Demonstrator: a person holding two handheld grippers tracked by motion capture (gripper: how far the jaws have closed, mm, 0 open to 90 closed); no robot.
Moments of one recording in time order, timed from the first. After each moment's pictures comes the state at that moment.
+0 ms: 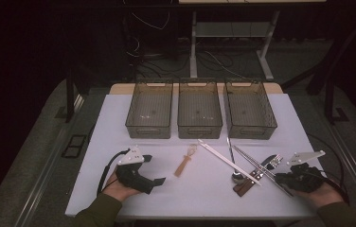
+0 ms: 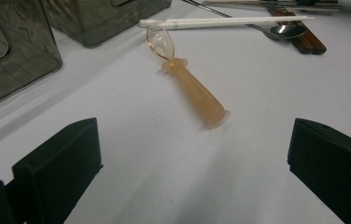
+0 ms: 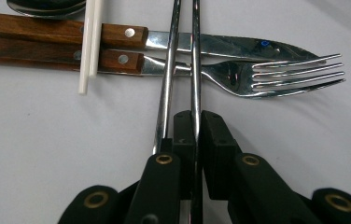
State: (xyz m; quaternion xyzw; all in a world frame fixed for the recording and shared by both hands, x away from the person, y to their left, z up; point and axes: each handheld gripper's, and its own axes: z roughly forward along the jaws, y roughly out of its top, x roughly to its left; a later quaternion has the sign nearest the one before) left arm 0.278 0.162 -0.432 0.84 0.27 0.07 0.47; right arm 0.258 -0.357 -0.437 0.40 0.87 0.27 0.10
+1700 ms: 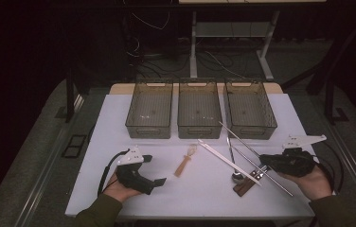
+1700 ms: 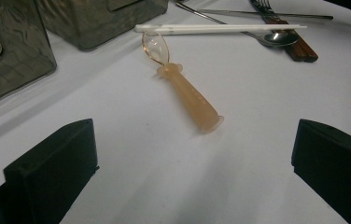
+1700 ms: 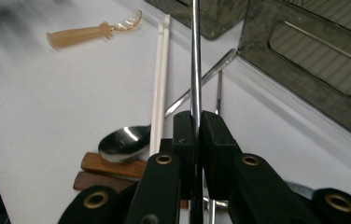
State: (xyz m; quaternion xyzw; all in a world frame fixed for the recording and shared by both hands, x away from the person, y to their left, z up) left arm 0.277 0.161 -0.433 0.83 0.28 0.06 0.48; right arm 0.278 -0.322 -0.389 0.37 0.84 0.39 0.10
